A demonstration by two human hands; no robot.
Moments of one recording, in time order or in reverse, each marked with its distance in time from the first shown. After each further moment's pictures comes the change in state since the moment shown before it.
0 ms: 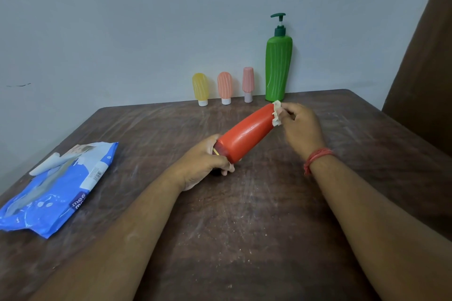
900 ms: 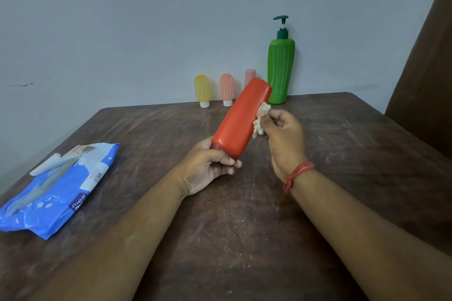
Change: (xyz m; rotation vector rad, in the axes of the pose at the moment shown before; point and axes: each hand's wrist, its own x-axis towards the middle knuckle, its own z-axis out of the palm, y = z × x) left_hand 0.000 -0.001 0.007 -0.476 0.004 0.048; right_hand -0.034 -0.043 0.030 0.748 0.047 0.248
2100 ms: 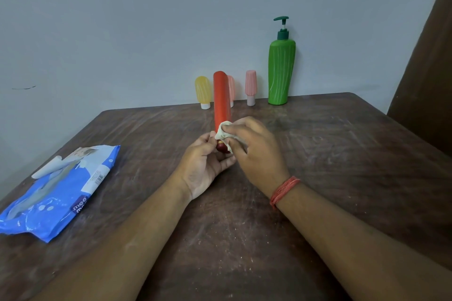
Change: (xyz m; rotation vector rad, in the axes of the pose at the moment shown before) left_hand 0.001 0.000 0.009 -0.200 0.165 0.115; right_hand -0.032 0.000 0.020 -0.736 -0.305 -0.643
